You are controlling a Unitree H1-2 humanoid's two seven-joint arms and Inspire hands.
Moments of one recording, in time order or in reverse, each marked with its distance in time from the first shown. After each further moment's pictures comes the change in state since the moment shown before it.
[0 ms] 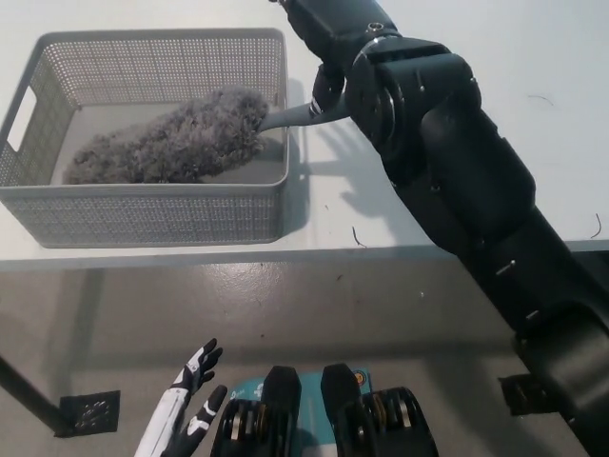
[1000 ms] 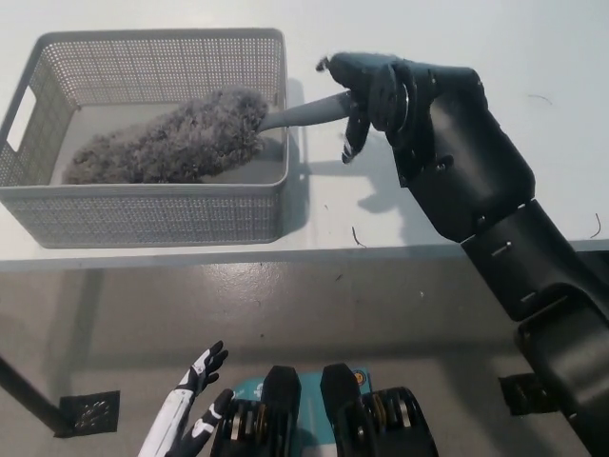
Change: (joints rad) left_arm -0.001 0.006 -0.007 -0.001 0.021 -0.001 -0.015; right_arm -0.009 -0.003 -0.042 0.335 0.096 0.013 -0.011
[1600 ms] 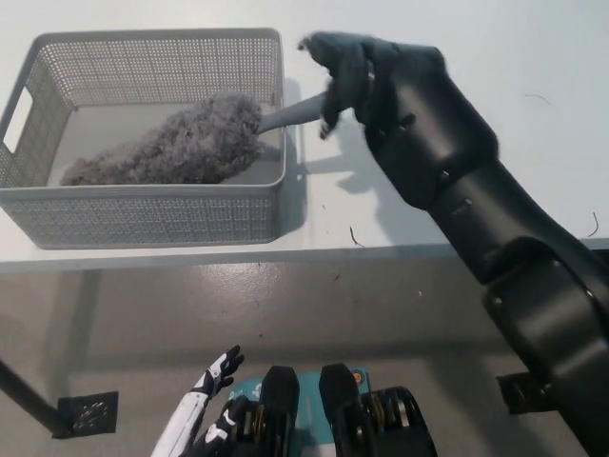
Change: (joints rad) left_arm 0.000 0.001 -0.030 -0.011 0.011 0.002 -0.024; right_arm -0.173 0.080 0.014 0.264 0.121 -0.060 -0.214
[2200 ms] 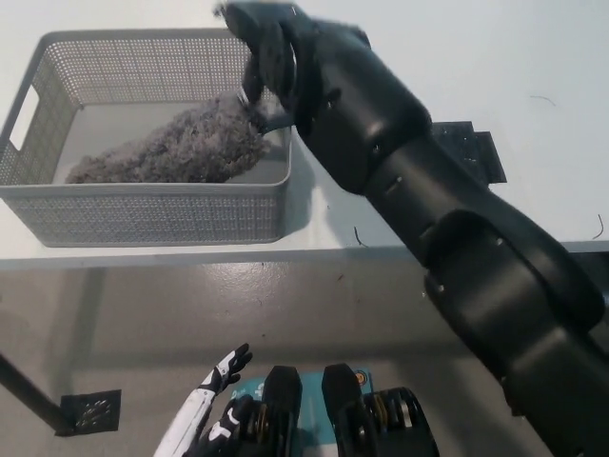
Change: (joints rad) left_arm -0.010 0.012 -0.015 -0.015 0.016 0.003 -0.020; right_arm -0.093 0.089 0.044 0.226 0.092 -0.072 -0.146
